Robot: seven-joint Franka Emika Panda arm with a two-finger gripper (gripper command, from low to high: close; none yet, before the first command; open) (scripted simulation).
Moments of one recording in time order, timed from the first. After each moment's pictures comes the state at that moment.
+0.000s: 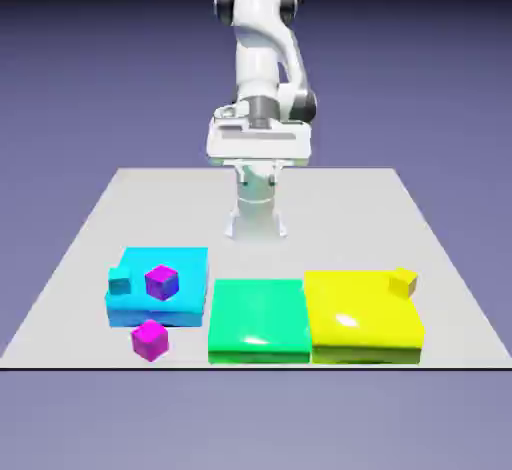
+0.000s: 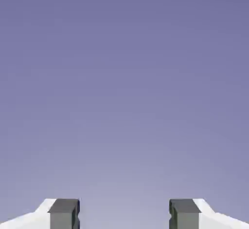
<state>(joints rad) 0.03 -0.53 -0.02 -2.78 0.00 3.01 0.71</state>
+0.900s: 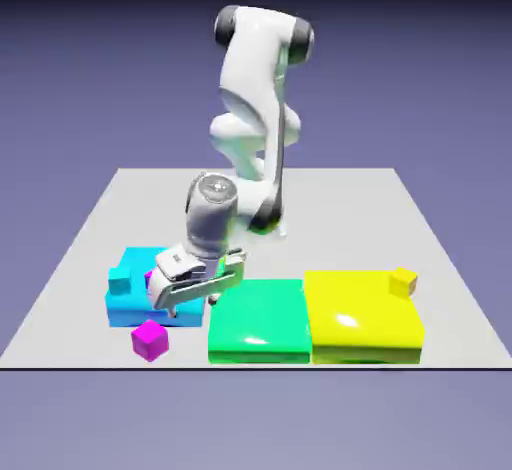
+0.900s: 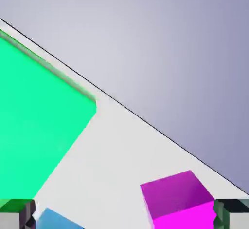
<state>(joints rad) 0.37 0.45 -0.58 -2.15 -0.11 2.40 -0.01</state>
